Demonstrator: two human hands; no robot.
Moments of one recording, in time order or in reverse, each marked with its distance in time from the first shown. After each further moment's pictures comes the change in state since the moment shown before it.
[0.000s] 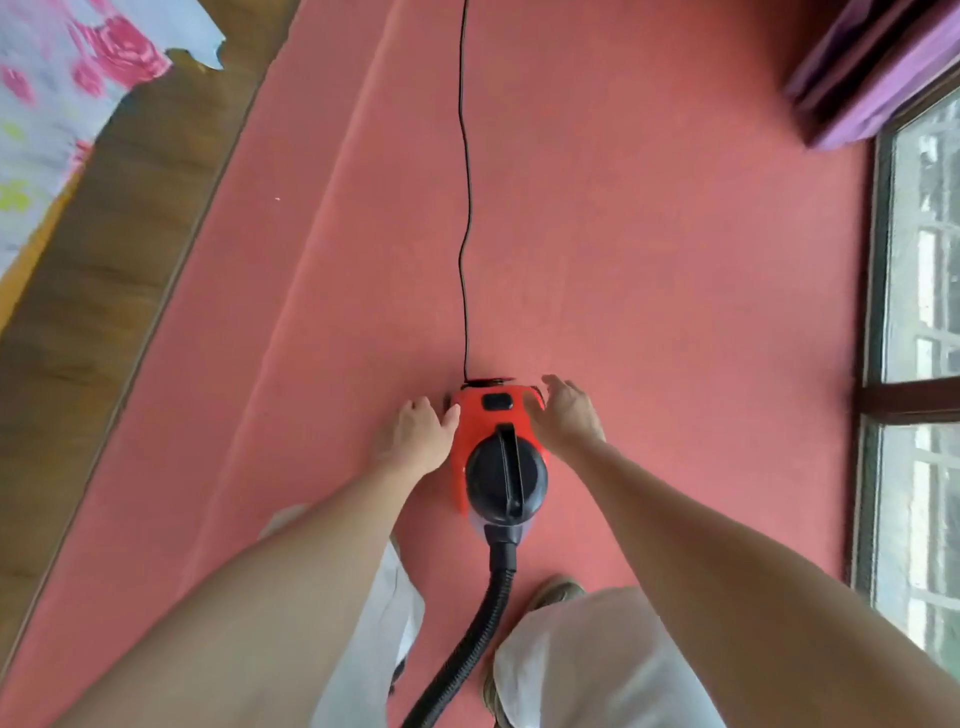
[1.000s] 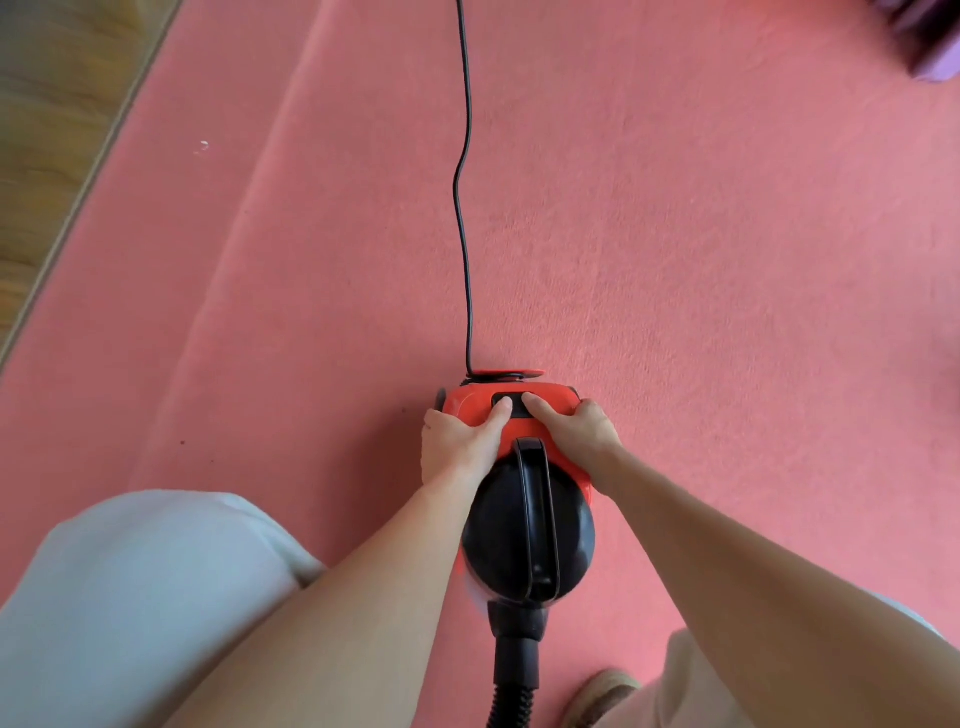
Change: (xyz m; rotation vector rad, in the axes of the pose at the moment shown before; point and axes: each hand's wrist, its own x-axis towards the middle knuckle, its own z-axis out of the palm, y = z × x) left_hand 0.154 0.023 0.148 -0.718 0.065 -0.308; right_hand 0.160 0.078 0.134 0.366 -0.086 0.310
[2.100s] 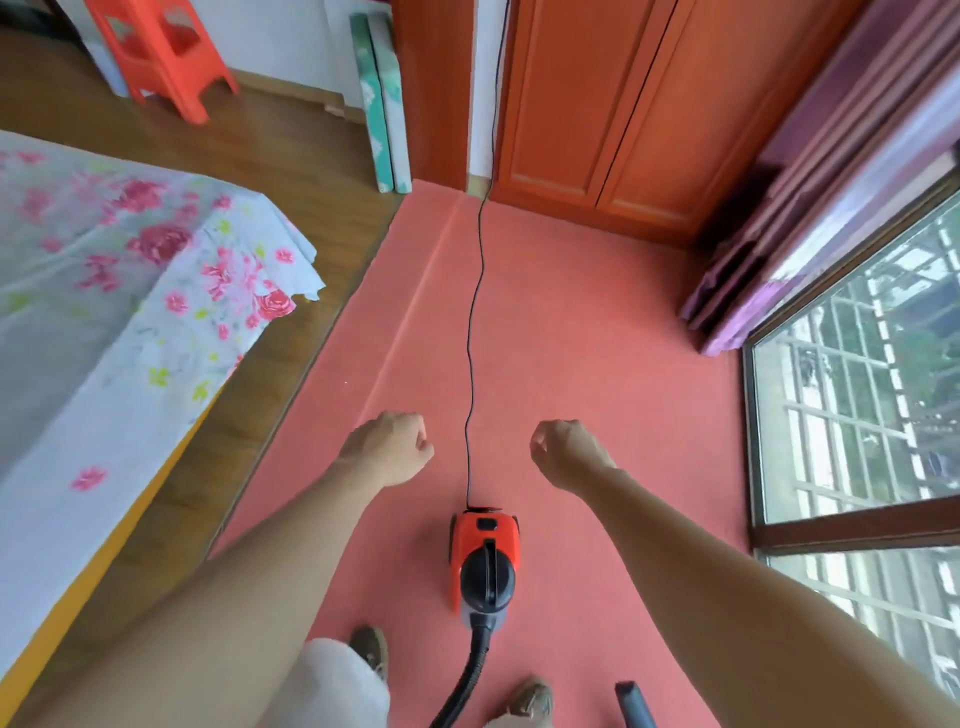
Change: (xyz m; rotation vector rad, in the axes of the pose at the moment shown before) left_hand -0.425 0.286 -0.437 0.829 0.050 0.696; right_hand -0.502 -0.274 -0.334 -0.640 0.166 -0.574
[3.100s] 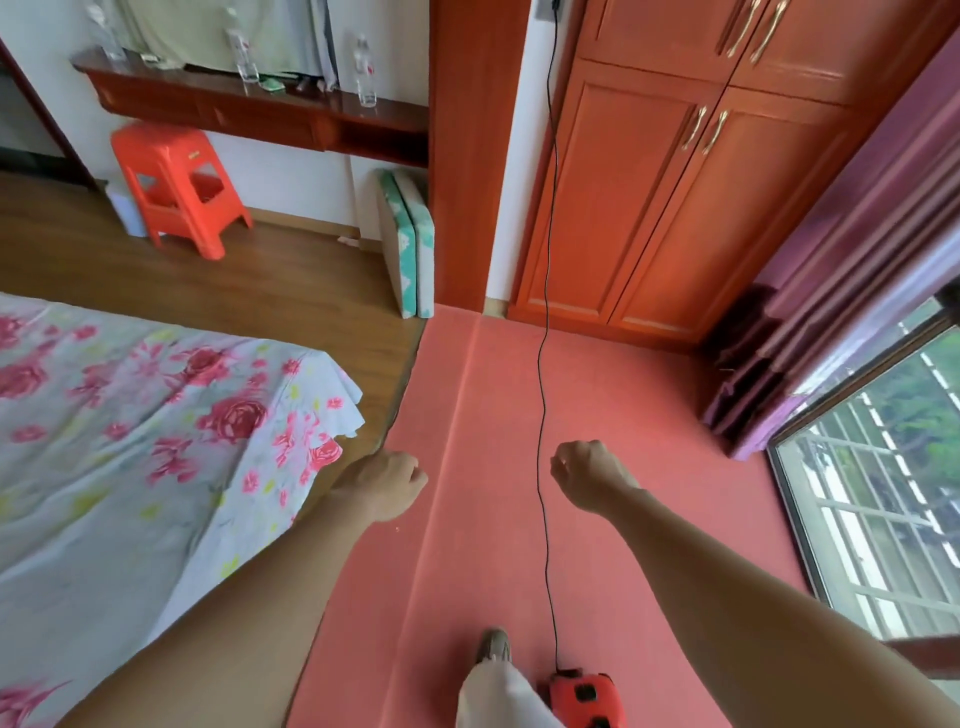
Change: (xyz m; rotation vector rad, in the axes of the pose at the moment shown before) left_hand 0.143 -0.226 -0.271 0.028 -0.016 0.107; right_hand 0.153 -0.288 -0.127 -0.077 0.215 0.022
